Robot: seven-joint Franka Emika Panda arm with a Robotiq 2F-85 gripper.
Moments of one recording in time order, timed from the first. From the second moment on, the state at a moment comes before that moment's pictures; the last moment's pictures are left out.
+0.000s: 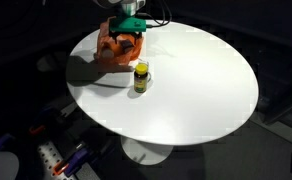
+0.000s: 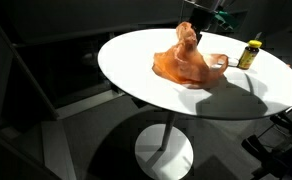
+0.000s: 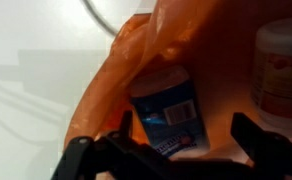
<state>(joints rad) -0.05 0.45 0.22 -2.01 0.19 2.57 -0.82</state>
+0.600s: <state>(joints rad) -0.05 0.48 0.23 -1.99 0.19 2.57 -0.83</state>
